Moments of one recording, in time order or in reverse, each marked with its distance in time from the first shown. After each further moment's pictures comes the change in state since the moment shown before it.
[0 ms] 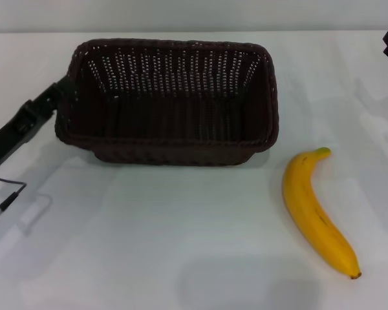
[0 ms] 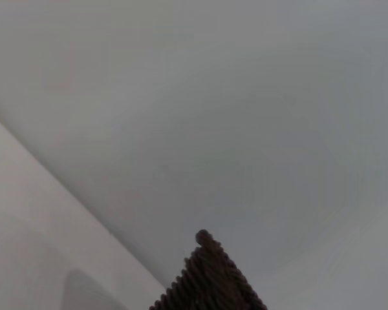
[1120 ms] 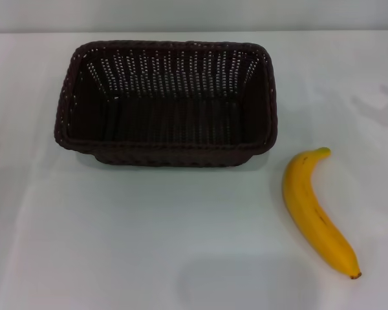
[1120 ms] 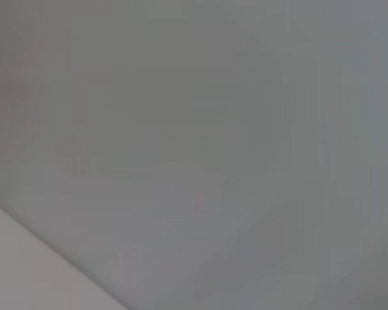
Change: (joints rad) left arm 0.208 0.004 -0.009 -0.009 -0.443 0.010 0.465; right arm -0.267 -0.102 -0.006 -1.143 -1.231 -0.041 1.534
